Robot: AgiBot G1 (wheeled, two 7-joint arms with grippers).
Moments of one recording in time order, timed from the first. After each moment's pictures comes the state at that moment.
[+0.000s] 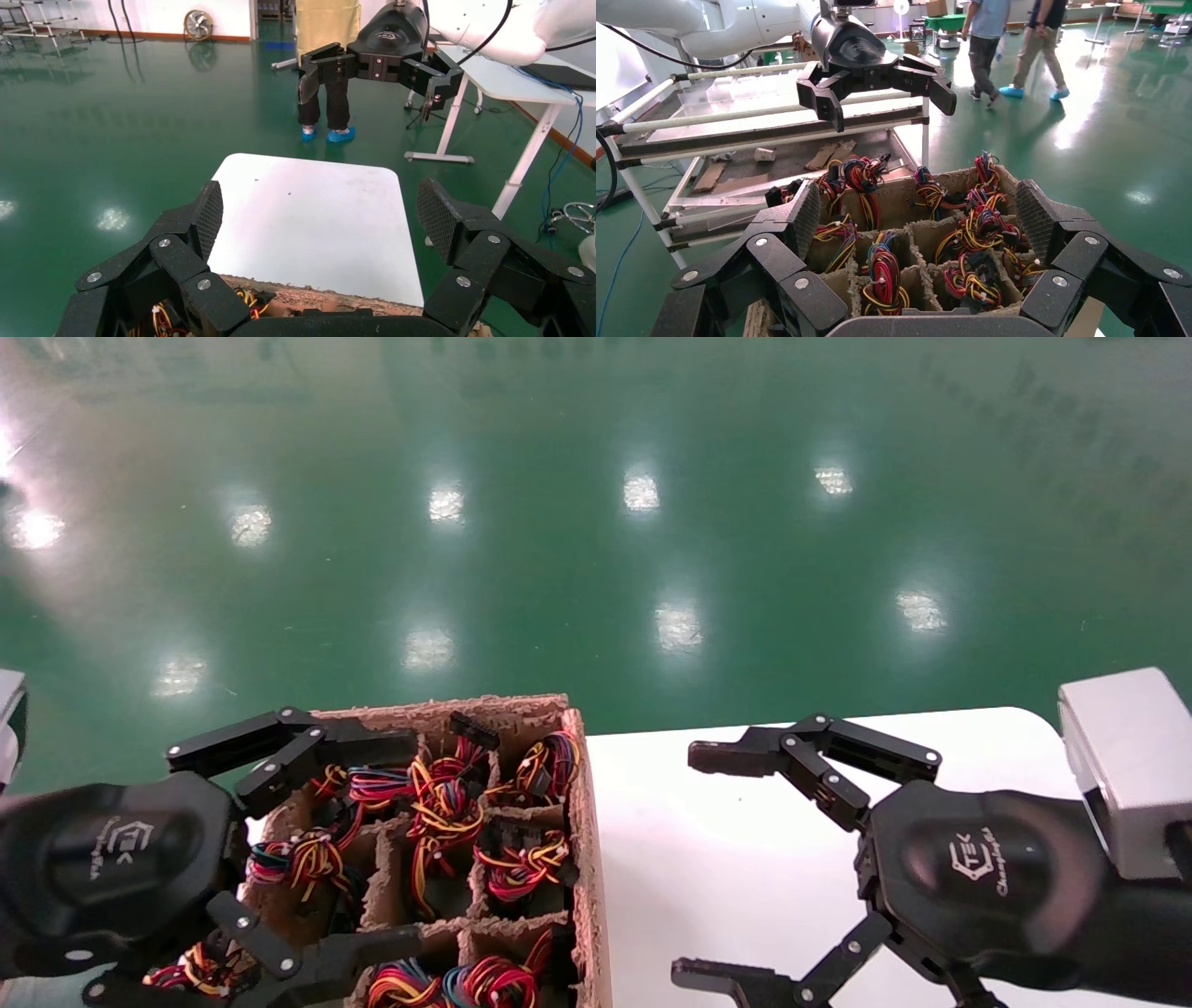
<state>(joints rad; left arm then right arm) -1.10 0.55 0.43 -1.25 0.62 1.43 -0.10 1.08 -0.61 -0.28 1.28 -0.73 -1.49 0.19</state>
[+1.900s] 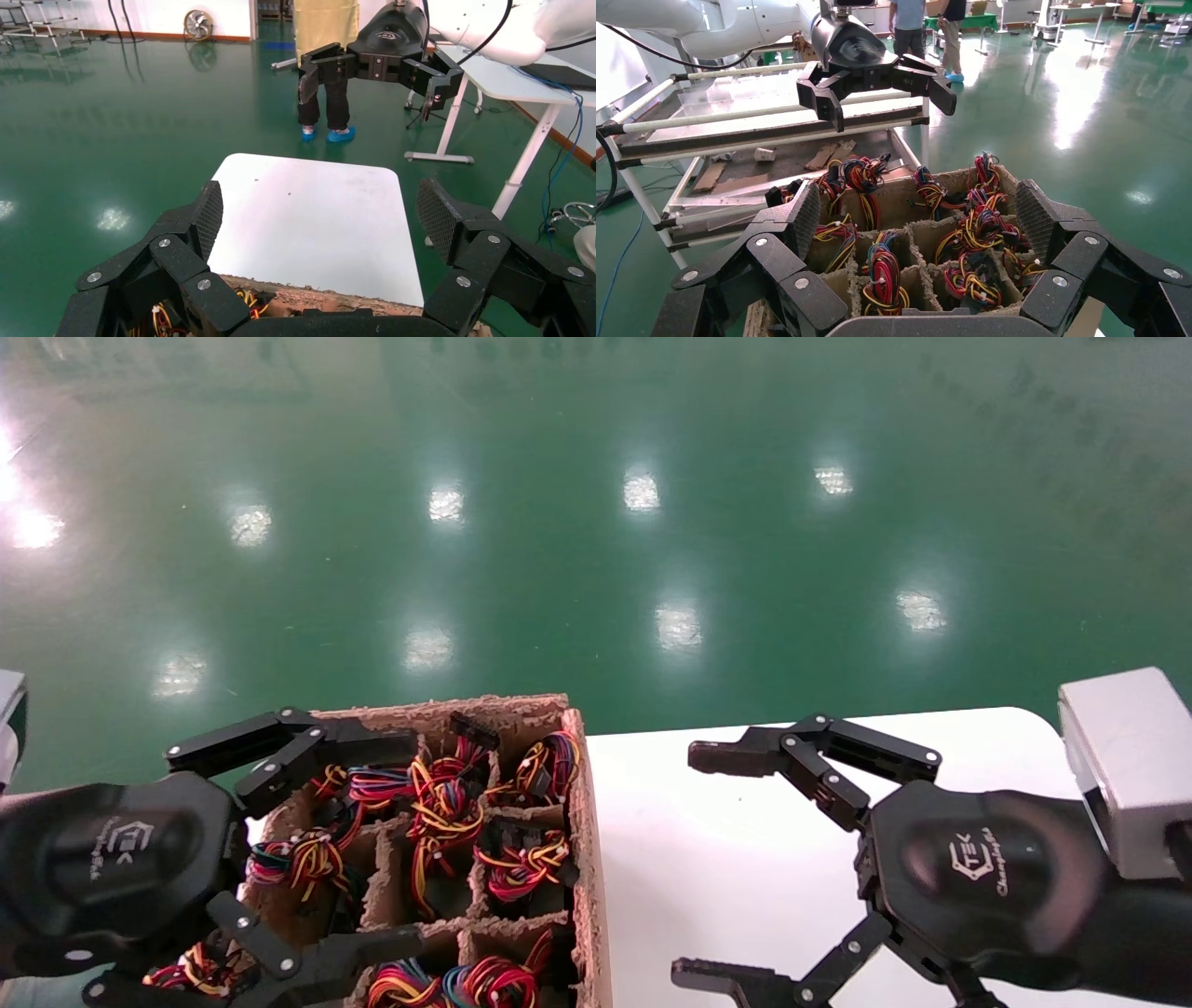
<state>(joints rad) -1.10 0.55 0.43 -1.25 0.62 1.43 -0.10 1.08 -0.61 -0.28 1.28 -0.73 -1.49 0.19</state>
